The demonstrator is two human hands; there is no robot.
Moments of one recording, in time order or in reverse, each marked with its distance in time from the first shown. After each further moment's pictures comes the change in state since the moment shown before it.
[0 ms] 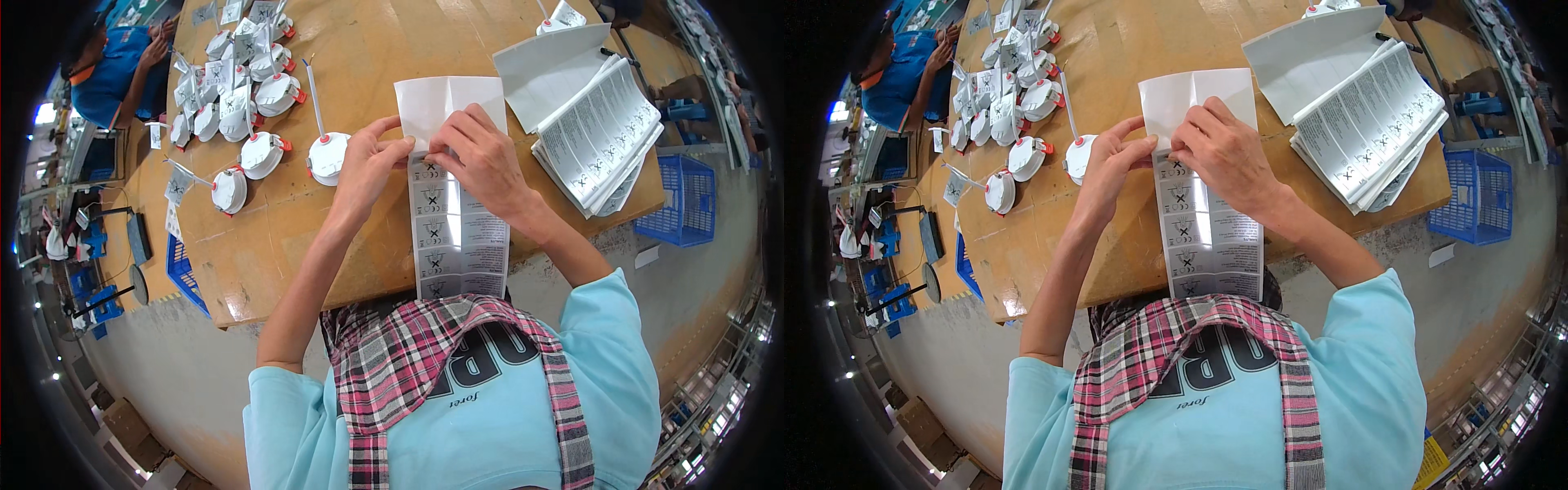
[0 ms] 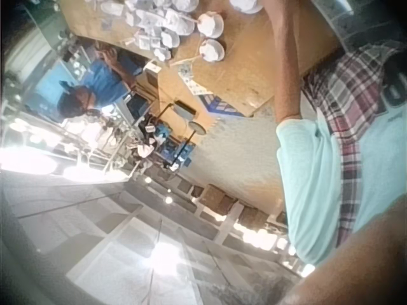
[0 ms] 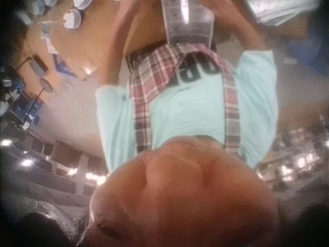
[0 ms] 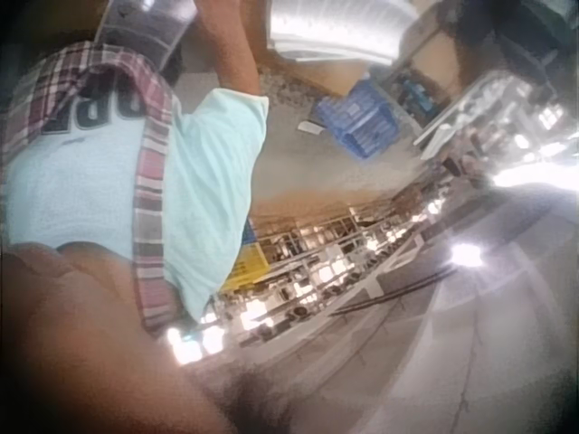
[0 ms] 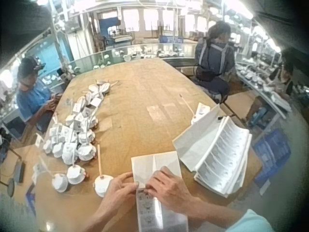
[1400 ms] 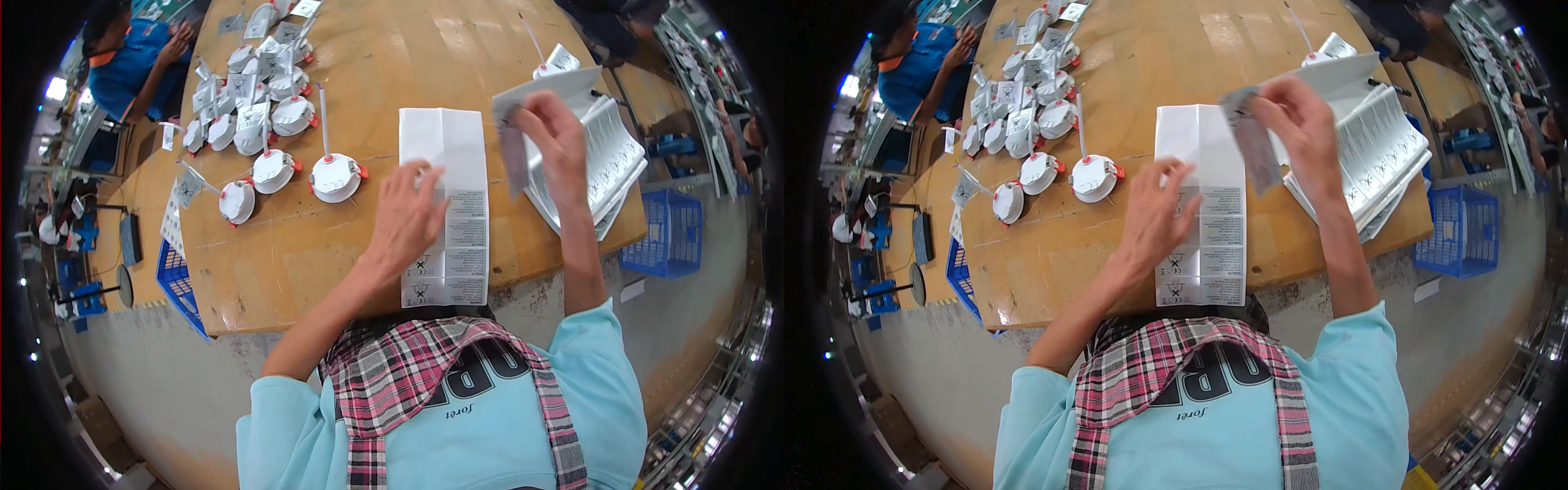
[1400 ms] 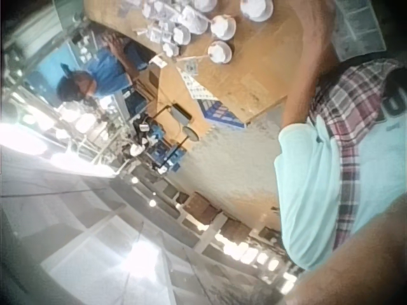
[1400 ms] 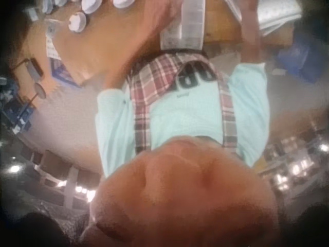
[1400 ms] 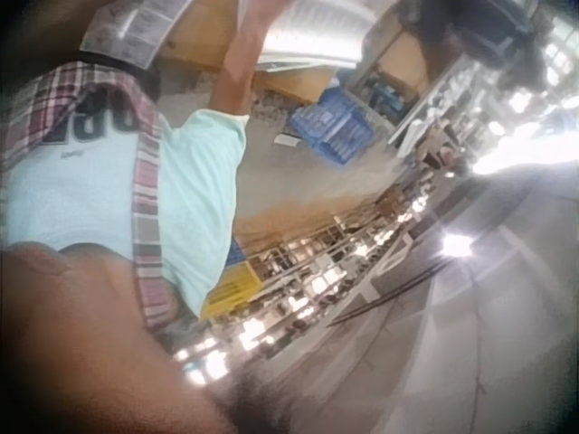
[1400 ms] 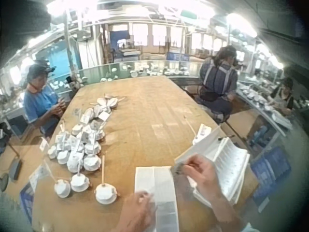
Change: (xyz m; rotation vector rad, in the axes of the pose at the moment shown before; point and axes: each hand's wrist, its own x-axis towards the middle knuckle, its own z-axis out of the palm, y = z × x) left_hand -0.026 -0.029 0.035 1.050 0.196 0.682; right_hand 0.022 0.031 -0.074 0.729 0.281 0.503
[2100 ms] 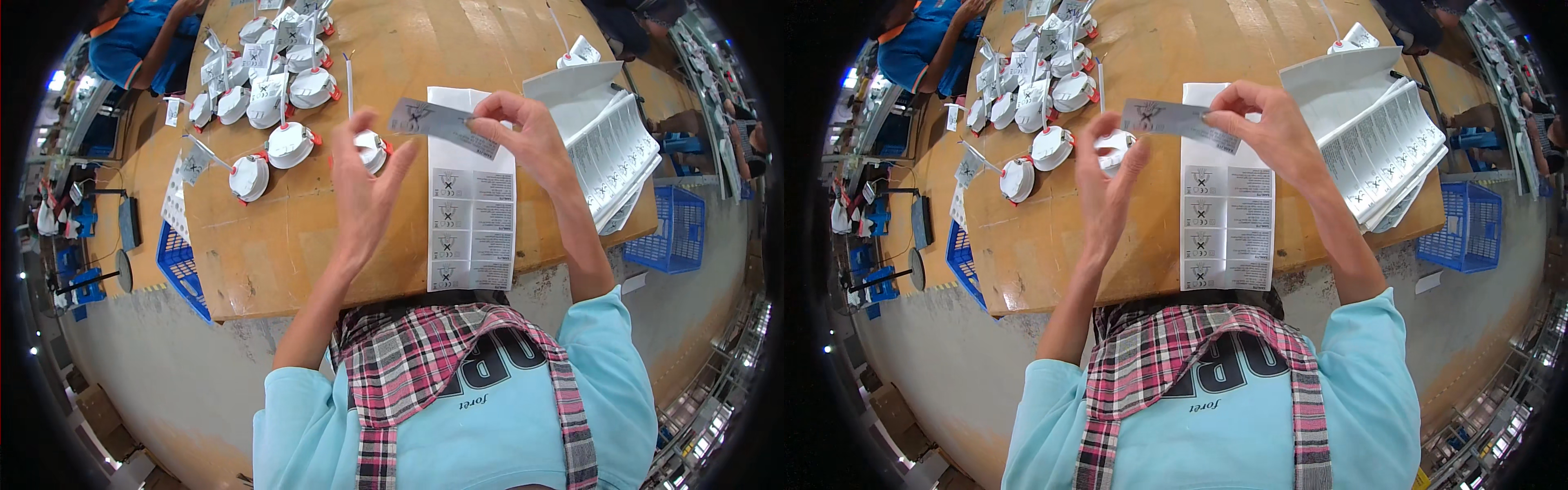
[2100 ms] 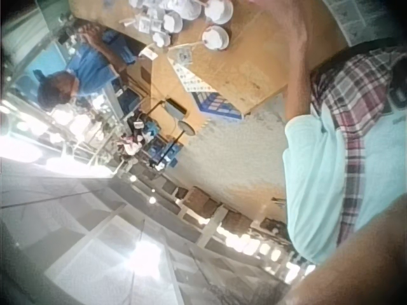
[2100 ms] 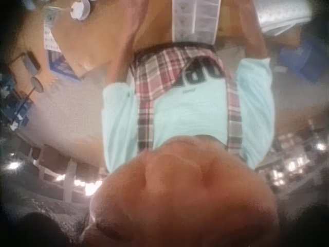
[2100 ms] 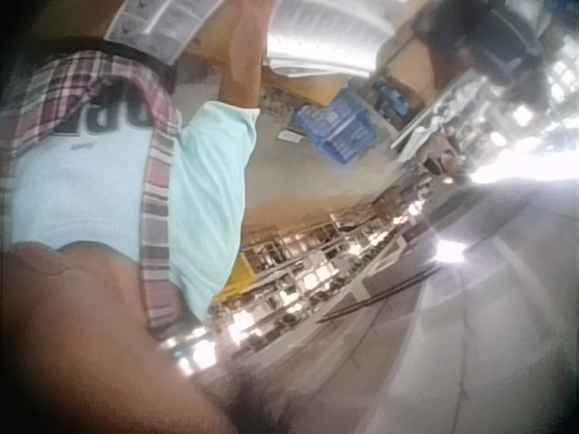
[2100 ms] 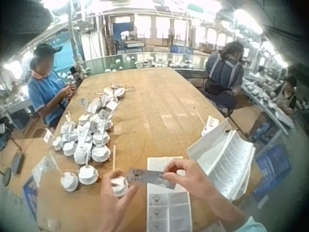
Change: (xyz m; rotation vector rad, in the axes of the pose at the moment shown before) left_hand 0.000 -0.030 -0.061 -0.596 0.271 -0.522; right_hand -0.002 0.001 0.055 -0.228 -0.400 0.120
